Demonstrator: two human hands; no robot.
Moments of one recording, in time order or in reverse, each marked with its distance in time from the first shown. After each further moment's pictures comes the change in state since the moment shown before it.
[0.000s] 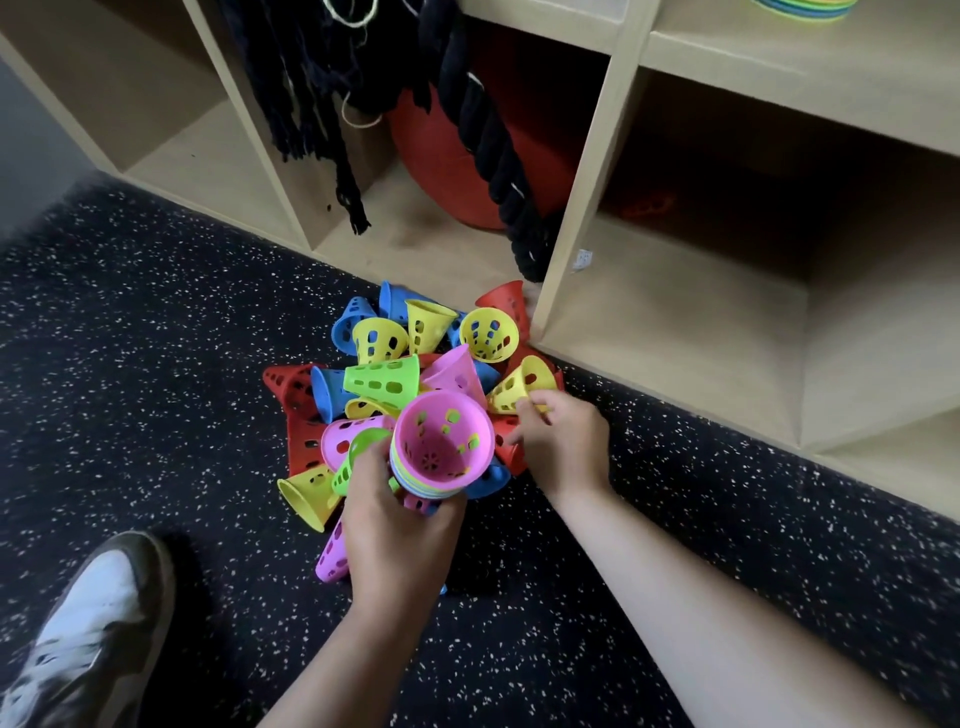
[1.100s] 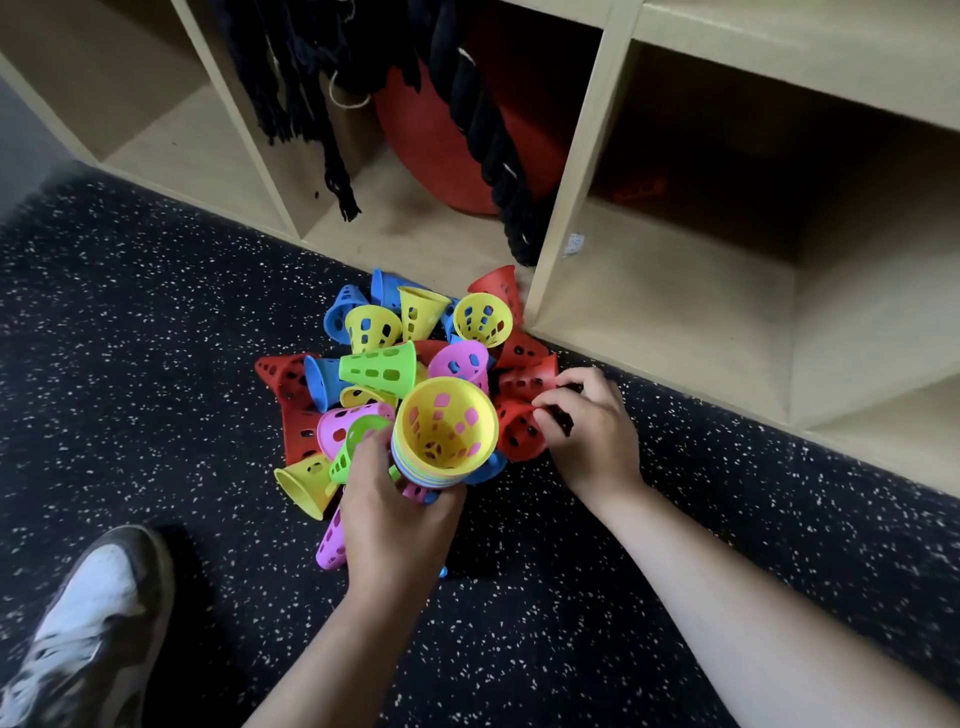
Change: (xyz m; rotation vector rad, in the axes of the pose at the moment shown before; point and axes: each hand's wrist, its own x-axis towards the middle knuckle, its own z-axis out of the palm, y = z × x) left_hand -0.002 0.003 -0.008 -0.002 -0.093 0.006; right_hand 0.000 0.044 -0.025 -0.352 0.082 -0.374
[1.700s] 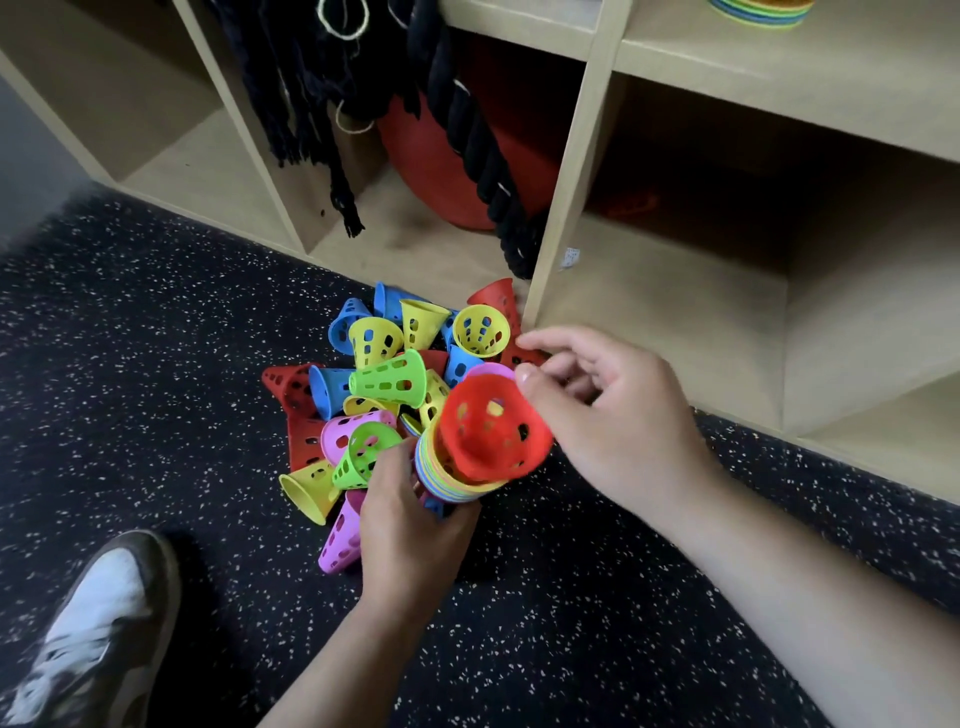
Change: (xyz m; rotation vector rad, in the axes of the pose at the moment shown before) left_hand -0.007 -0.003 0.007 0.059 -0.053 0.064; right_hand -0.004 -0.113 -0.122 0.534 -0.131 0.019
